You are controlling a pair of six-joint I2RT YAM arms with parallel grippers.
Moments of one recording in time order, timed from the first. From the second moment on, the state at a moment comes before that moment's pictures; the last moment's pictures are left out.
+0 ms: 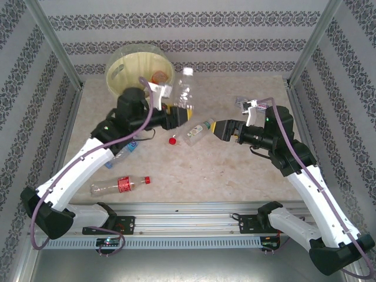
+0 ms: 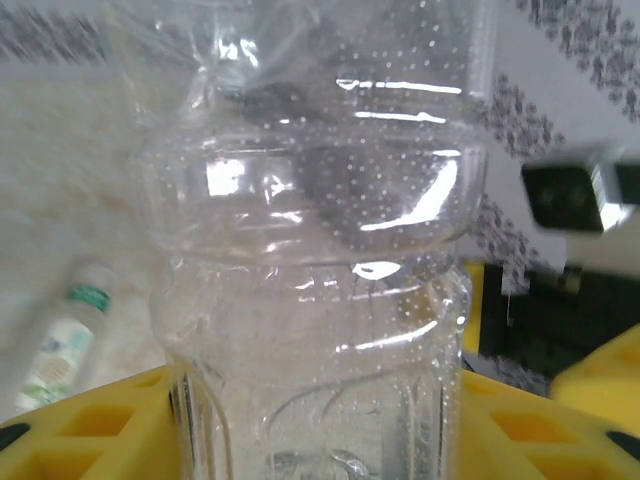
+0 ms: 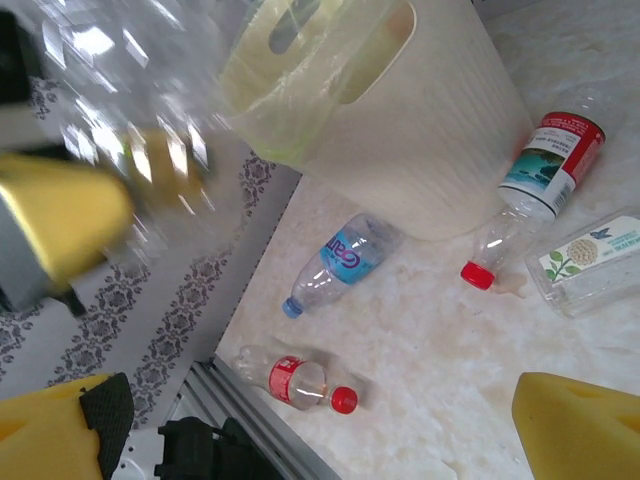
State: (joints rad) left arm -0.56 1.27 1.38 -0.41 0.39 -0.47; right arm 0.37 0.92 1.08 -0.55 -0.58 0.61
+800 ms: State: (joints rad) left arm -0.25 1.69 1.95 -0.87 0.00 -0.38; right arm 0.36 0.92 1.12 -0.74 -0.41 0.55
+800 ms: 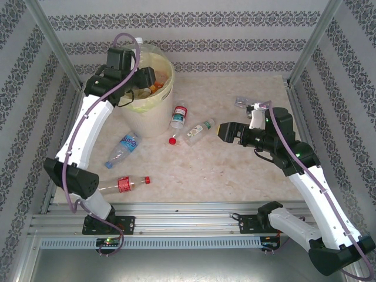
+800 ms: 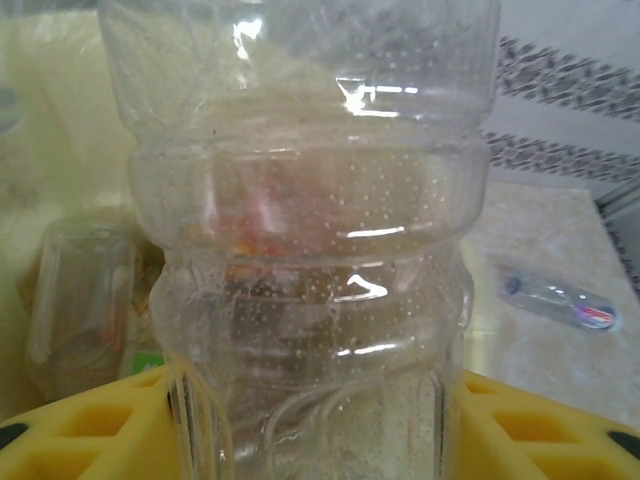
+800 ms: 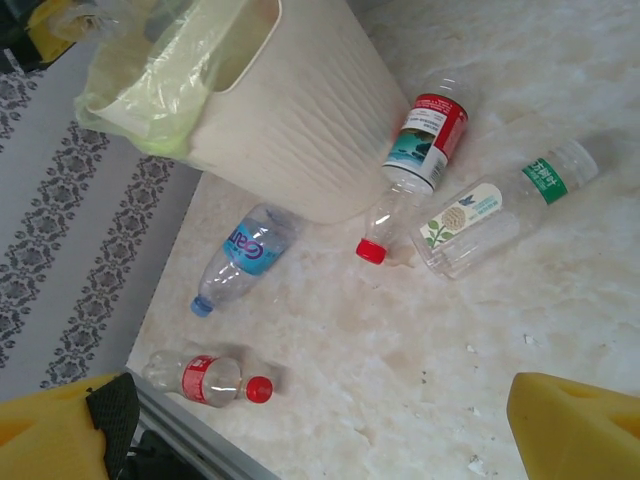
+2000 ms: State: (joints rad) left arm -0.26 1.39 1.63 -0.75 0.23 -0.37; right arm 0.20 1.06 1.12 -0.74 -0.31 0.52
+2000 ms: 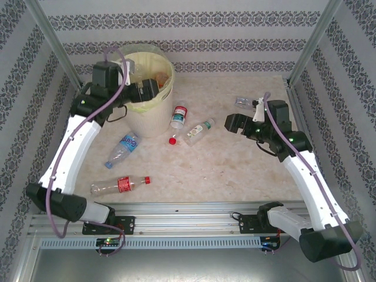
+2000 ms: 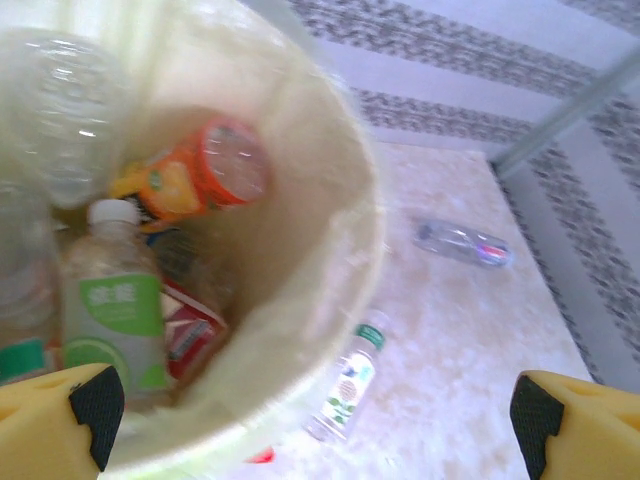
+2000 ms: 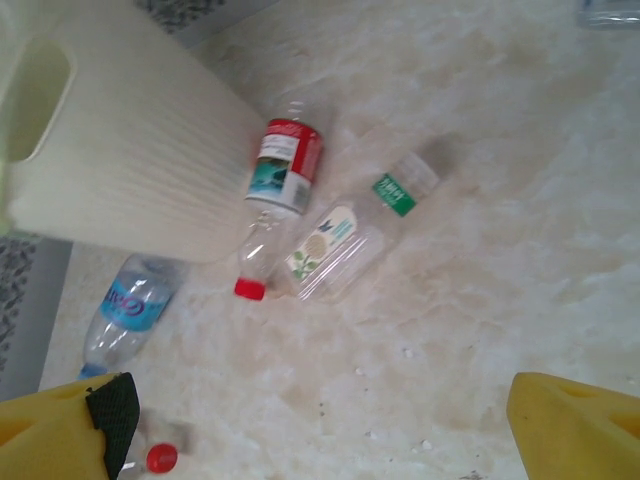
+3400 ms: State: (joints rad) left arm -0.81 1.28 0.92 -0.14 0.26 -0.46; right arm -0.16 2.02 1.58 -0.43 -0.17 1.39
